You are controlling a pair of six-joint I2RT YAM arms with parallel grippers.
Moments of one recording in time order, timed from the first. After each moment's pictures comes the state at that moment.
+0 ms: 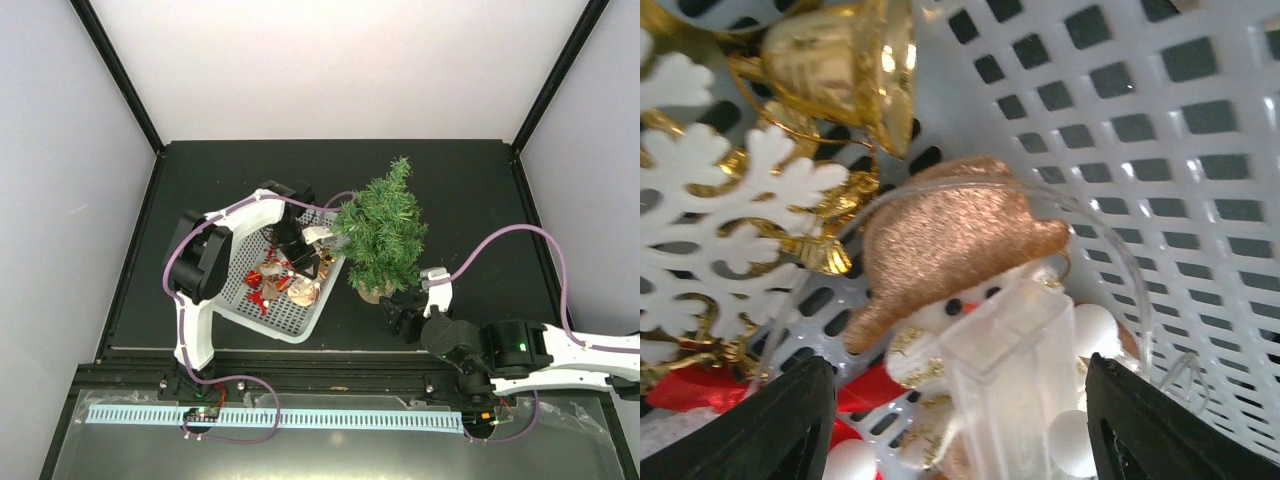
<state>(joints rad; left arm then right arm) -0.51 2.03 1.52 -1.09 0.39 0.47 1.53 0.57 0.71 -0.79 0.80 0.92</state>
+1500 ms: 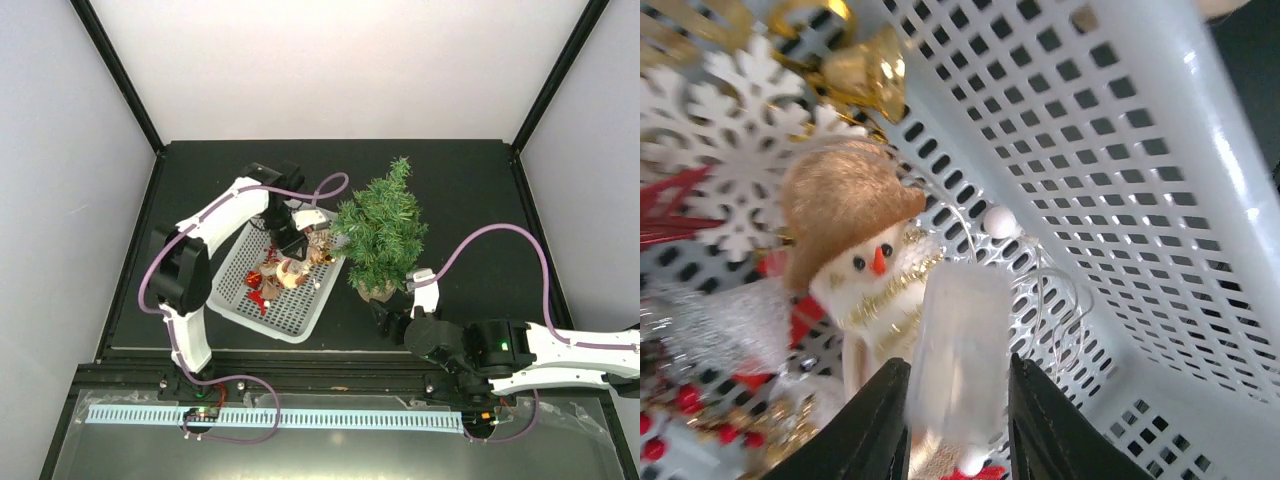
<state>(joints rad) -0.48 1.90 1.60 -1.25 0.37 0.54 1.53 0.68 0.72 -0.75 0.80 0.89</state>
